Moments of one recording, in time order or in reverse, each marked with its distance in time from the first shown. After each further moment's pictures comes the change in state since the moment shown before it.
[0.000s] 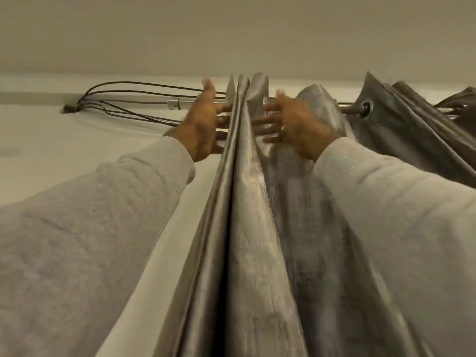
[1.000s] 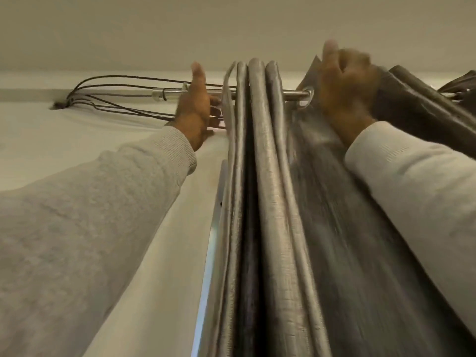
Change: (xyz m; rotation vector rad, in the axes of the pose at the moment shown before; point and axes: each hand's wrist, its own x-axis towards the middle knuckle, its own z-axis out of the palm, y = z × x) left_hand 0.017 -0.014 0.025 0.067 0.250 0.084; right_hand 0.030 0.021 -0.089 -0.339 0.572 -0.370
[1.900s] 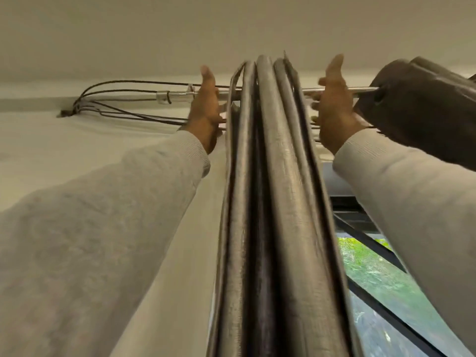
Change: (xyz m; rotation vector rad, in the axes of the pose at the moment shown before) left_hand 0.038 -0.014 0.011 -0.142 -0.067 0.011; right_hand 0.009 0.034 0.062 0.547 -0.213 0.470
